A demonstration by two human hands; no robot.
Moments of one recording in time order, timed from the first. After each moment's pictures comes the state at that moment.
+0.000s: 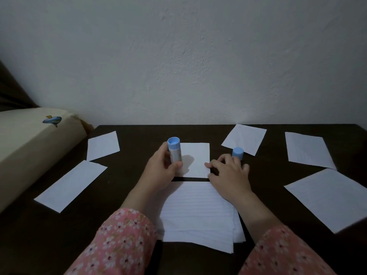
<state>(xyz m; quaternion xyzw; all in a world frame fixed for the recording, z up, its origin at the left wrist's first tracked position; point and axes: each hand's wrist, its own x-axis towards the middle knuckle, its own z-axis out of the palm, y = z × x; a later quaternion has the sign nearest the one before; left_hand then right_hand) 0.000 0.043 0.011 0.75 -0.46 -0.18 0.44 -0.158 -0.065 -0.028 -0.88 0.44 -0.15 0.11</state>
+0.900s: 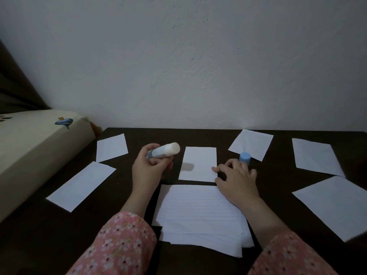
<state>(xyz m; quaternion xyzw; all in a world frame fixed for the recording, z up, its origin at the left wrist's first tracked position) 0.020 0.062 0.006 0.71 -0.29 -0.13 0.63 -0.158 -0.061 -0.025 -0.88 0.45 -0.15 0.11</state>
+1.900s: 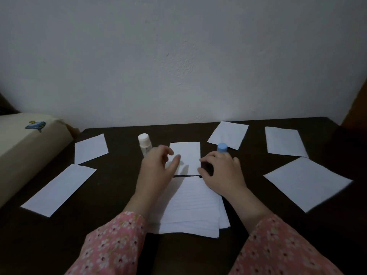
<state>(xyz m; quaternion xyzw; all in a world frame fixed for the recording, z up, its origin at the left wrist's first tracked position) -0.038 0.049 0.011 0.76 -0.48 0.02 0.43 -0.181 -0.056 -0.018 -0.87 0.43 -0.21 0.11</state>
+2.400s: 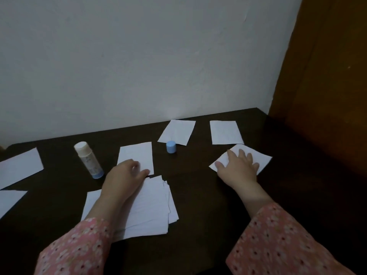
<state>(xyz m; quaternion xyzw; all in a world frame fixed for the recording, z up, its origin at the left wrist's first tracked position) -0.055 0.007 -0.008 0.84 -0.50 -0.07 0.18 -0.314 -0.087 -0.013 -0.67 0.72 -0.07 0.15</state>
